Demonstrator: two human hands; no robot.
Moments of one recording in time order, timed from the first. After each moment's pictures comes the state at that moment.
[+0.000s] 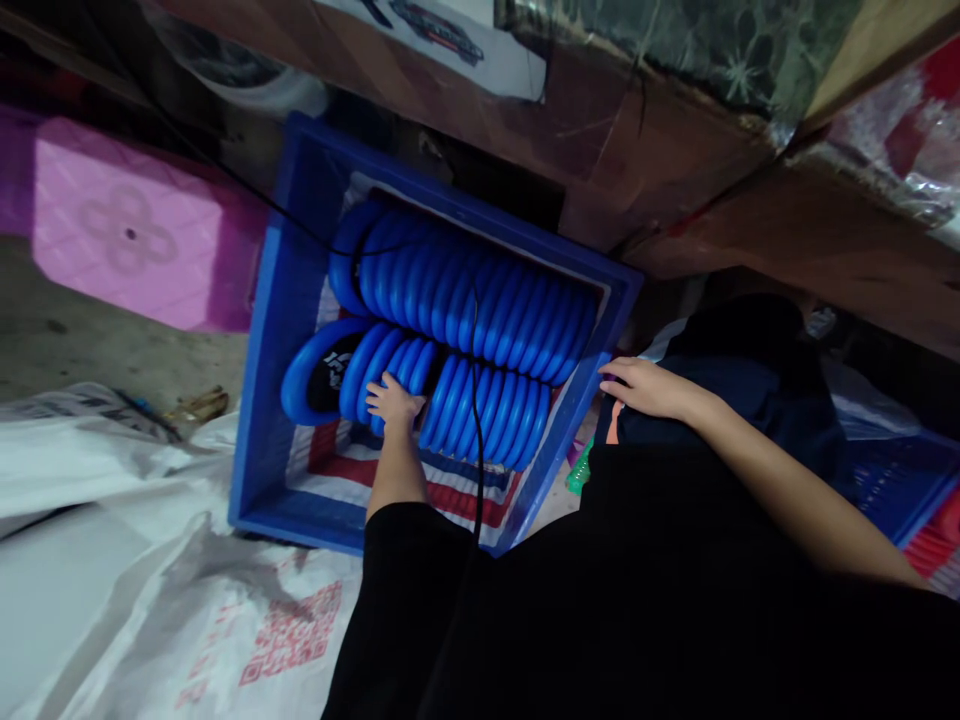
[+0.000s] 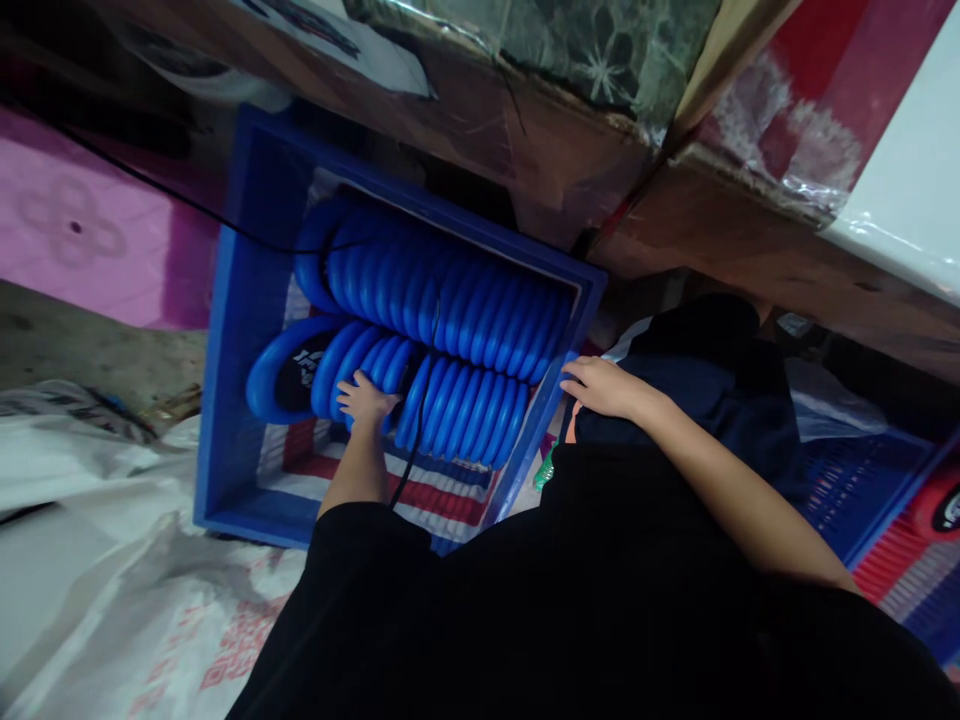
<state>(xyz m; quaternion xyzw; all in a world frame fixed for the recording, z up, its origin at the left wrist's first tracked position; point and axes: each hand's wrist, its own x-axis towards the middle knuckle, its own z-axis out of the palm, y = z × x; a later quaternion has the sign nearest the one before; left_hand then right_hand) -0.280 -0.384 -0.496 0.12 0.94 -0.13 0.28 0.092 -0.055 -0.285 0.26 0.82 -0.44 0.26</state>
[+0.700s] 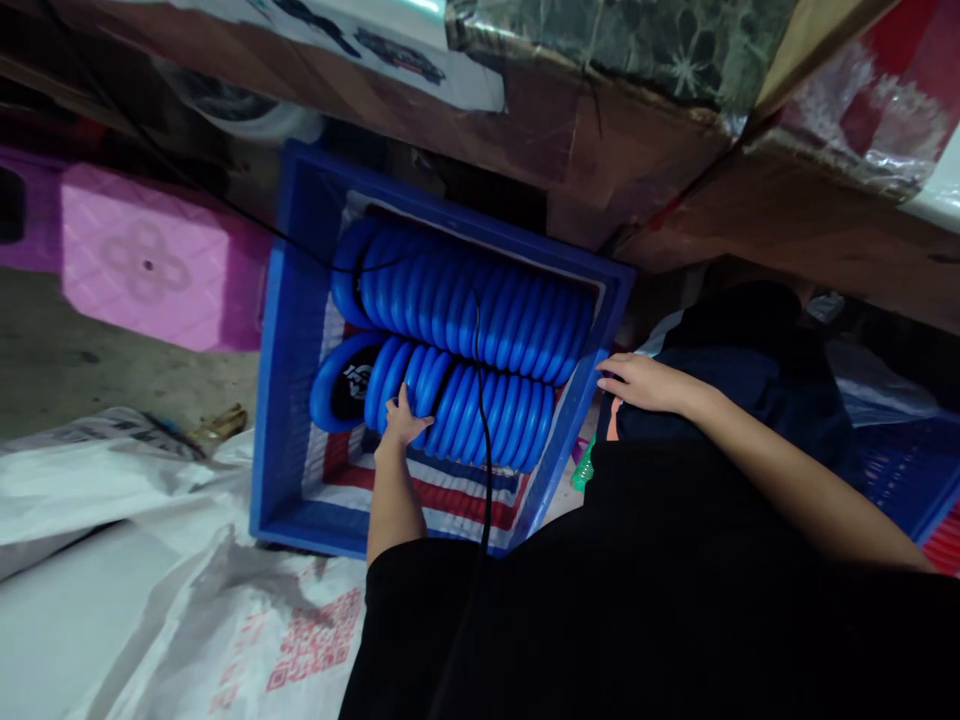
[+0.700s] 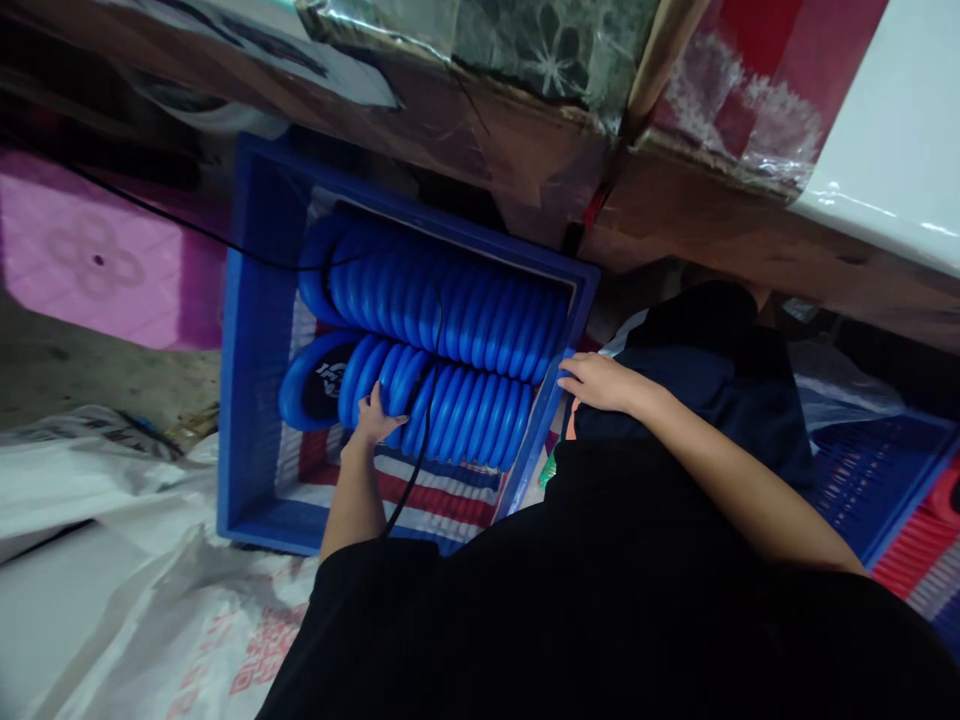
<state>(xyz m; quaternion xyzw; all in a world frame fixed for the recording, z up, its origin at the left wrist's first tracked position) -0.289 -0.409 -0.464 0.20 0.89 -0.05 0.41 0.088 -0.056 -0.280 0.26 0.82 -0.43 0.28</state>
